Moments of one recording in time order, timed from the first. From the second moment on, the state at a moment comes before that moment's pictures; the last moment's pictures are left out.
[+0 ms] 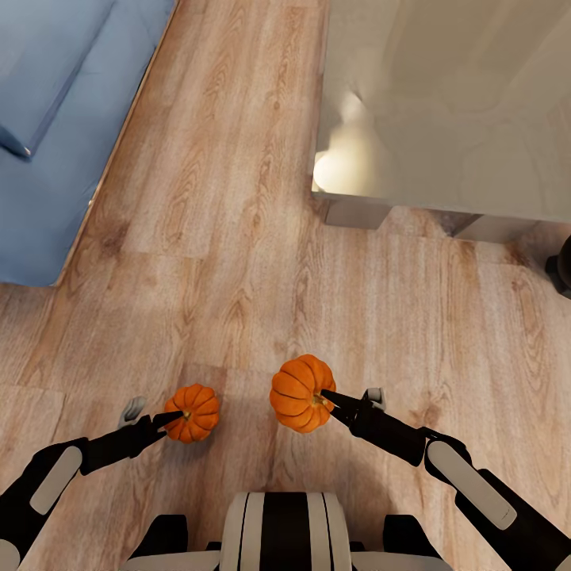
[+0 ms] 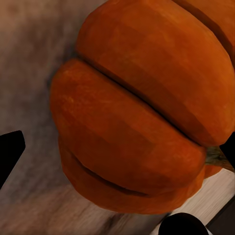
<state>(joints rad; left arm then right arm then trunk) -0.50 0.37 0.04 -0.81 0.77 0.75 -0.63 -0.45 -0.40 0.54 -1.28 -1.48 0.53 0.60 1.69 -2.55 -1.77</state>
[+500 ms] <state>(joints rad) -0.50 0.36 0.04 -0.82 0.76 0.74 -0.63 -0.45 -0.40 0.54 -1.28 -1.48 0.53 0.60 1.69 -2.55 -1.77</state>
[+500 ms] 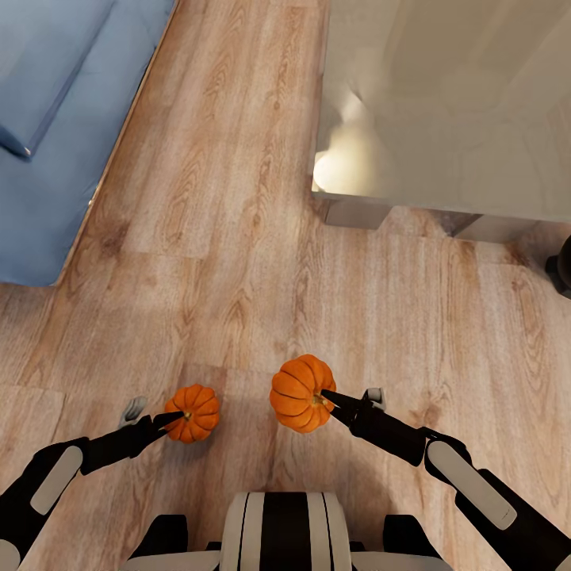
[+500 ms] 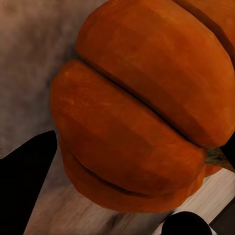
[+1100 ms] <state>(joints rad) -0.50 0.37 0.04 -0.81 0.76 0.75 -0.63 -0.45 -0.40 0.54 -1.28 -1.48 0.53 0.60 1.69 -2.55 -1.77</state>
